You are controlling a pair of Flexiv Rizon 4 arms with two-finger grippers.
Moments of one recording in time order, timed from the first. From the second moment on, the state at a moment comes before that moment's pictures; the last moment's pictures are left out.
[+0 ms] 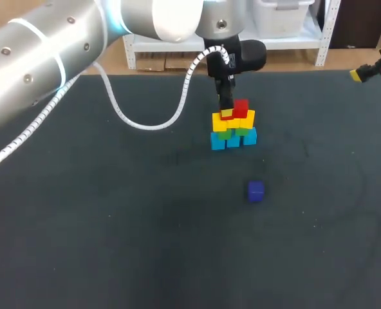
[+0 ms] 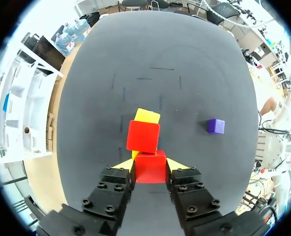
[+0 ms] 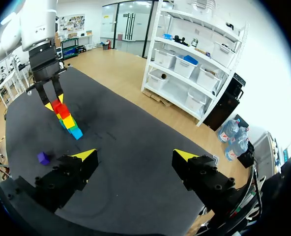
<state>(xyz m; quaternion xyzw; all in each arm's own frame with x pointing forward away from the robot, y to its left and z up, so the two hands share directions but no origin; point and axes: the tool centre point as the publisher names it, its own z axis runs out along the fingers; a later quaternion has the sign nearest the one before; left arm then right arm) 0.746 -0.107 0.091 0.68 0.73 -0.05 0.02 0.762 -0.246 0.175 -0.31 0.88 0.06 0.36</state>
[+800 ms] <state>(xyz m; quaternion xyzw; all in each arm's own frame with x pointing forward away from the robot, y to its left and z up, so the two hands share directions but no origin) 0.751 -0.108 0.091 0.69 0.72 -0.03 0.03 0.762 -0.246 0.175 -0.31 0.88 0.06 0.36</state>
